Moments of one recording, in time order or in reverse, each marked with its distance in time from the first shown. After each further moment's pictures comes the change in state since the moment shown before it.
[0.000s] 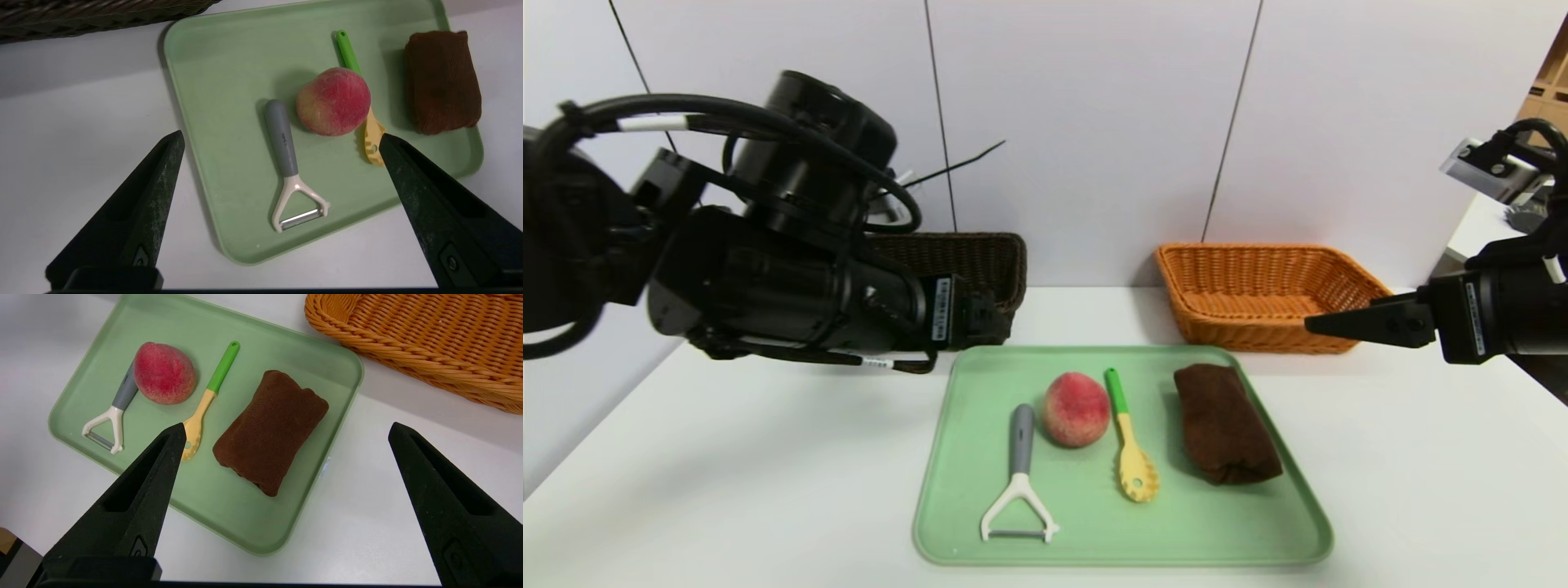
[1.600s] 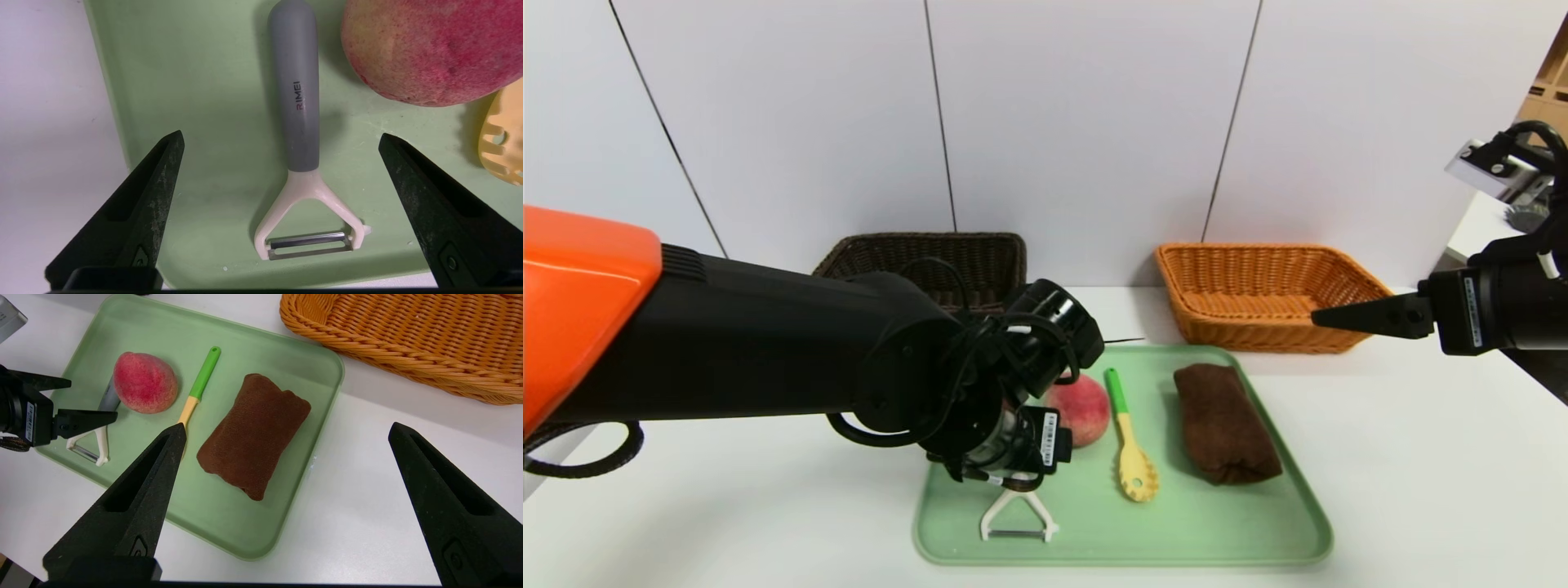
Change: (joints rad) left arm -0.187 0.326 -0.013 0.080 0.202 -0.171; right arm -0.037 0.010 0.006 -0.016 -0.017 0.015
